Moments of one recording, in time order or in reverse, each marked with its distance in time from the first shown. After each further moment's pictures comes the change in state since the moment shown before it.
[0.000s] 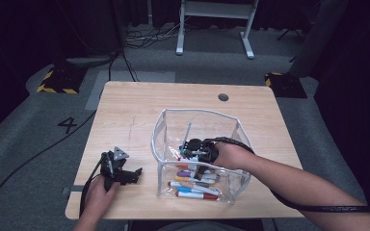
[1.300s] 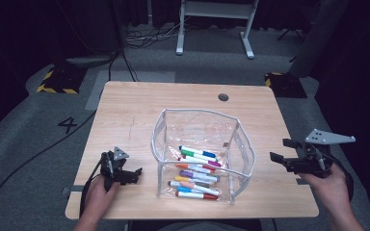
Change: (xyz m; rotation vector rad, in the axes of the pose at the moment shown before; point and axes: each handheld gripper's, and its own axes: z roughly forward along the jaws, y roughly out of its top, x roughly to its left) left arm 0.000 0.000 0.000 -0.002 0.000 -0.003; right arm 0.011 -0.285 -0.066 -1.004 -0.482 0.432
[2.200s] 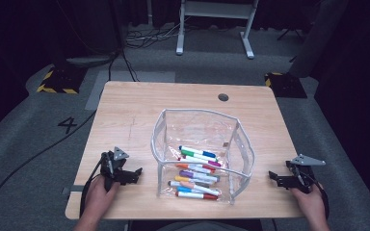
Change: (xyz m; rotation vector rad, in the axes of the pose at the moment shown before) left arm 0.000 0.000 0.000 0.000 0.000 0.000; right arm -0.063 -0.139 0.075 0.162 -0.197 0.078
